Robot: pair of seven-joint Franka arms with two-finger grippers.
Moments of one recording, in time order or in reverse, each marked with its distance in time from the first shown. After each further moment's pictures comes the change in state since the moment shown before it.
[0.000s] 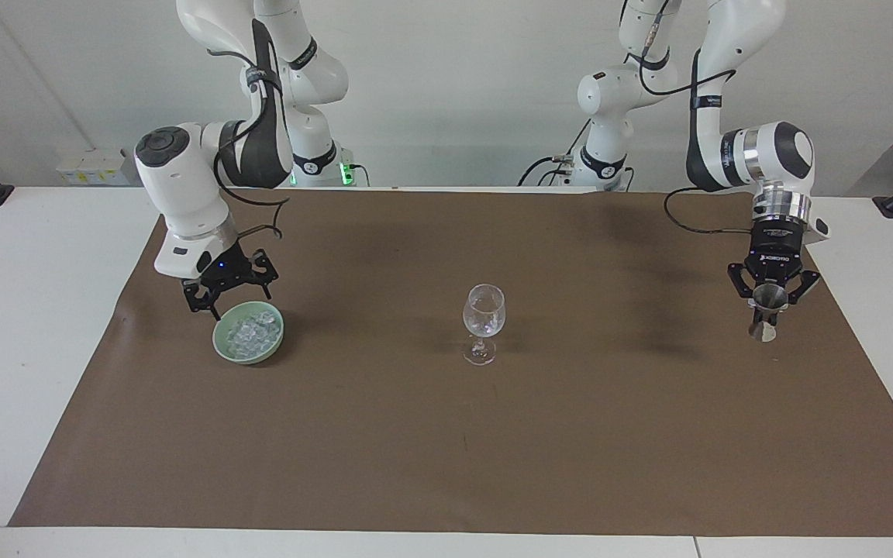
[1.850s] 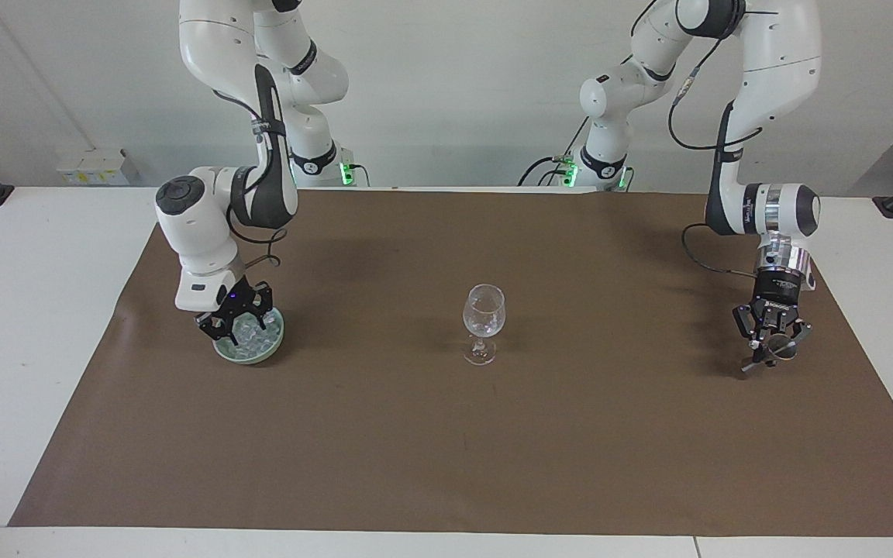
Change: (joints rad) left arm 0.116 0.316 -0.001 0.120 -0.003 -0.133 -0.133; right arm -0.002 0.107 -0.020 -0.050 0.000 0.166 -0.142
